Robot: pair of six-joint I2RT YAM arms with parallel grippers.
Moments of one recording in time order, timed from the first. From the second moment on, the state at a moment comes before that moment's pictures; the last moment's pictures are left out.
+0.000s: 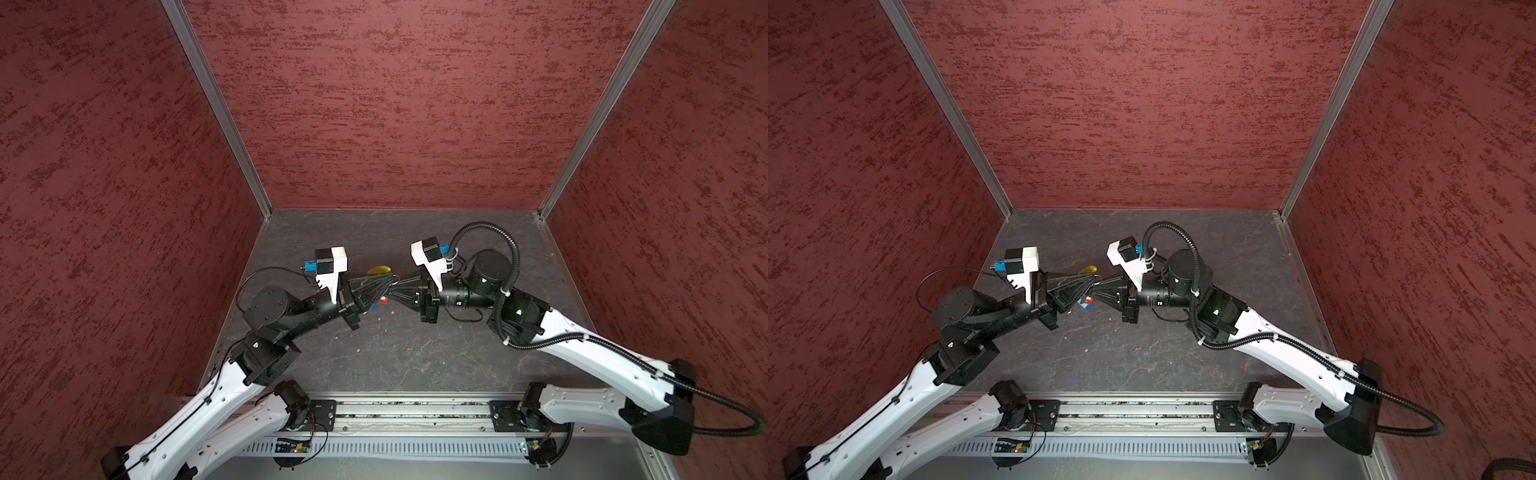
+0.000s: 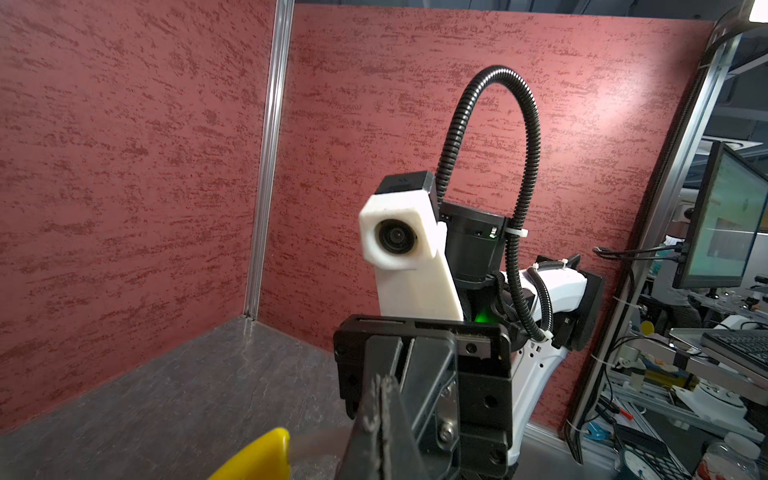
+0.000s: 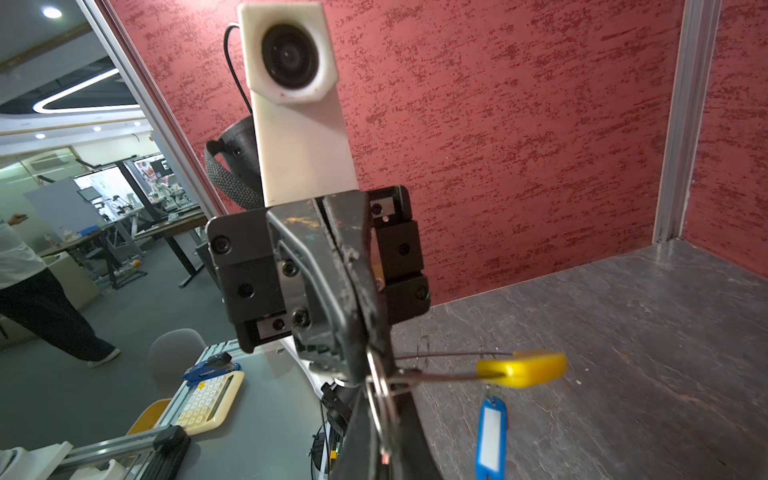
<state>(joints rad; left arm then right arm) -0.75 0.70 0.85 0.14 0.44 -0.34 0.95 1.18 1.13 0.12 -0.60 0.33</state>
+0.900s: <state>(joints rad) -0.75 0.68 0.82 0.13 0.42 -0.37 0.96 1.18 1.12 0.08 -0.53 0.30</state>
